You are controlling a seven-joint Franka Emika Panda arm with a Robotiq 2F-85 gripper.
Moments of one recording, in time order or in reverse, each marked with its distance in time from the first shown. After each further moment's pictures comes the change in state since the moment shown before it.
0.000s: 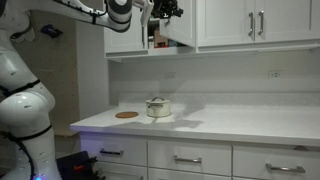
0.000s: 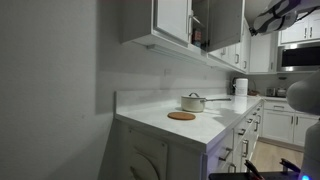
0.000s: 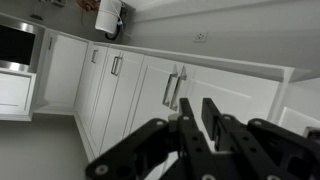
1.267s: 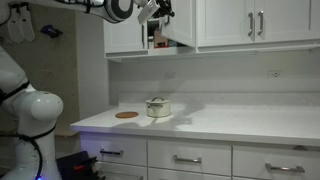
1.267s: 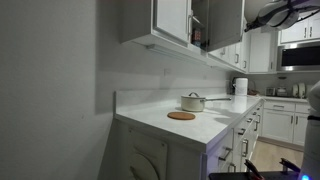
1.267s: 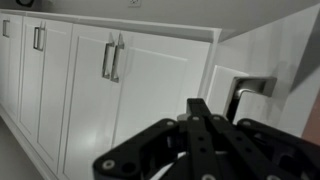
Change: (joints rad) arm 0.664 -0.150 -0.427 0.000 0.160 -0.004 -0.336
